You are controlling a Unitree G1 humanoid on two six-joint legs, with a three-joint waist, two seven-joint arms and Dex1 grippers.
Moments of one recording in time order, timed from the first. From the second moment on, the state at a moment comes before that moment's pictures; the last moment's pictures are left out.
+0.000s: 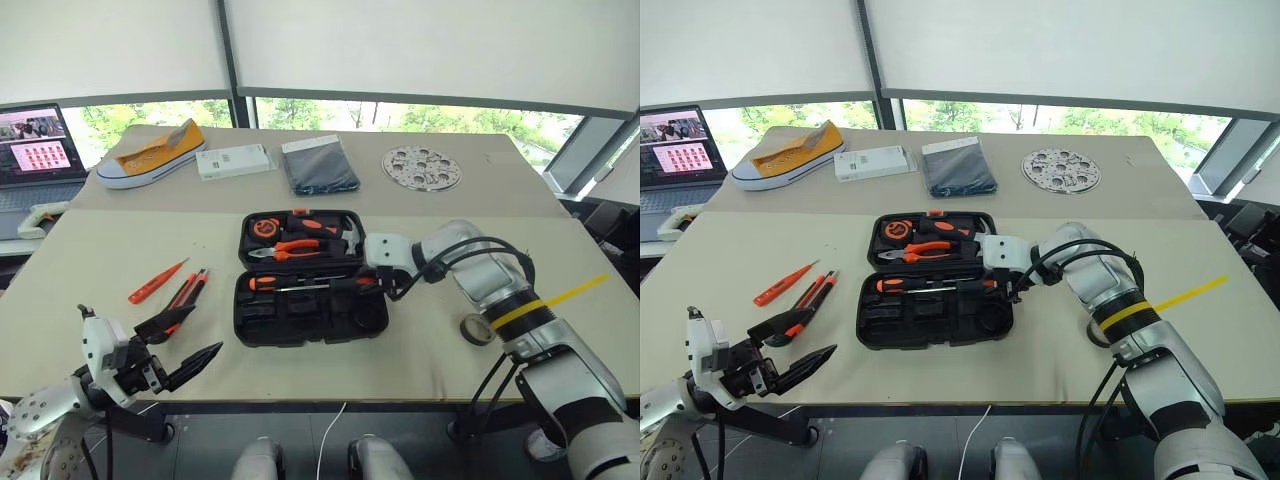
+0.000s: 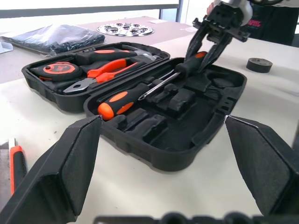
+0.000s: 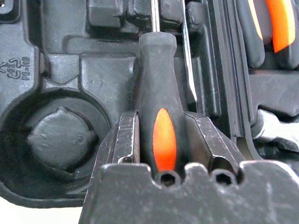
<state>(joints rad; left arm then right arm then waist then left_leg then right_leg) 0.27 0.59 0.40 -0.26 -0.63 0.07 -1.06 -0.91 -0.58 0.47 0.41 -0.09 0.11 1.25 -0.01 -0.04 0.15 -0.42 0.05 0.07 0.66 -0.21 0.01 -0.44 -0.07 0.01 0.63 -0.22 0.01</state>
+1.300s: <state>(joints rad) 0.22 0.59 0.38 -0.20 -0.55 0.03 -0.99 -0.82 -0.36 0.32 0.60 -0.02 -0.07 1.15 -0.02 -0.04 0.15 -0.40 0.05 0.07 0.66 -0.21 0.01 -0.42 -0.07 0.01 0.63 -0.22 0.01</state>
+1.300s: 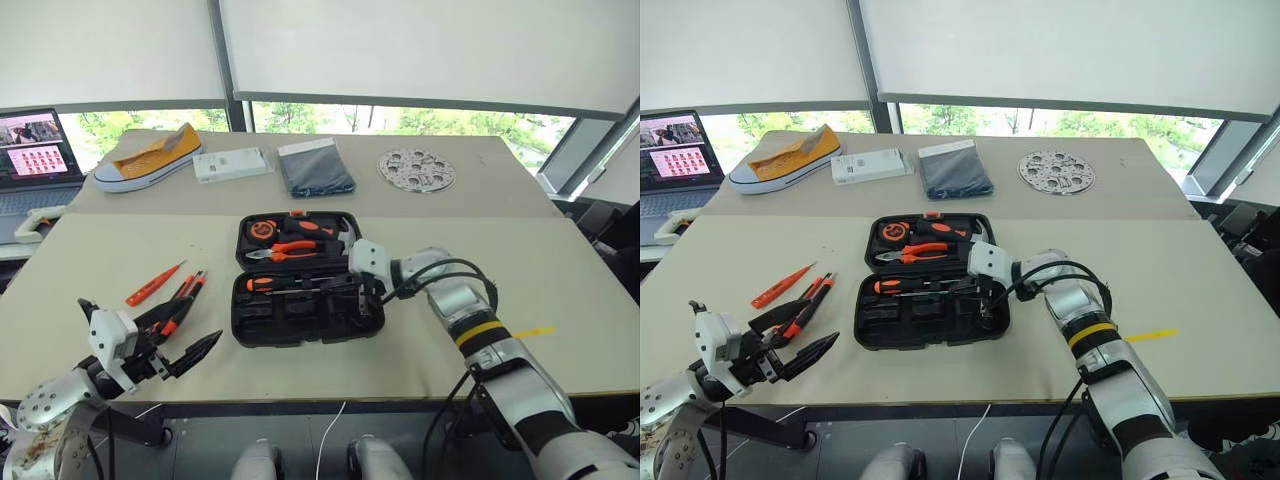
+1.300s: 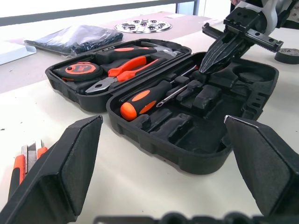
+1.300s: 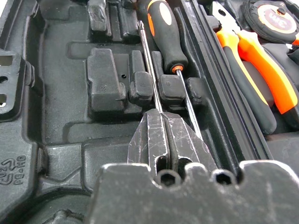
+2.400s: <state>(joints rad) 0.21 0.76 0.74 0.22 -0.60 0.13 -0.84 -0.11 -0.54 -0.13 -0.06 0.44 -0.12 1.12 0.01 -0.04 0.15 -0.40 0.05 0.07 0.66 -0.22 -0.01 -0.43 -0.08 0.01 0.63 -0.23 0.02</state>
